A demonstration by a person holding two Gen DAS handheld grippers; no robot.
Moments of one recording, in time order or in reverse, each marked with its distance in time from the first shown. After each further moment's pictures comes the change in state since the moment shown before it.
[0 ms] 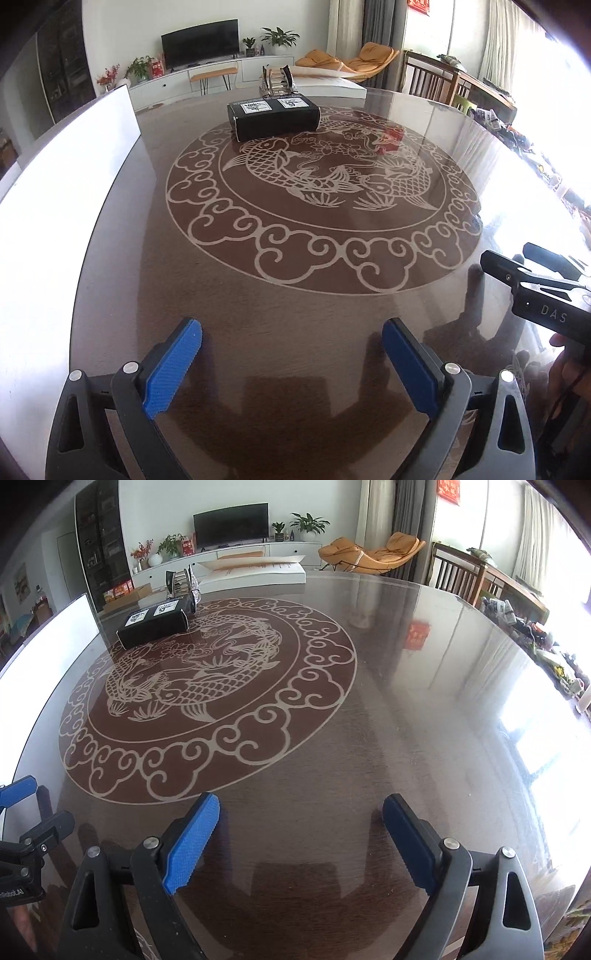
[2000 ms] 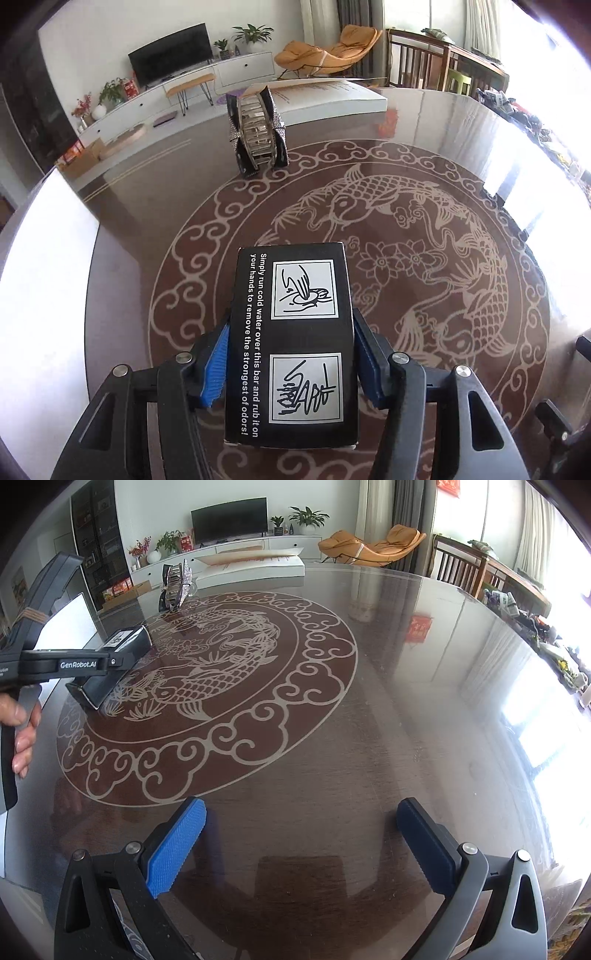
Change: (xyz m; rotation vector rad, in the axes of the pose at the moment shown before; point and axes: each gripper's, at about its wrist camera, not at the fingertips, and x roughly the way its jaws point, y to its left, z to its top) left arm 0.072 0.021 0.132 0.108 0.034 0.040; right arm 0.005 0.002 -0.002 0.017 0.025 0.004
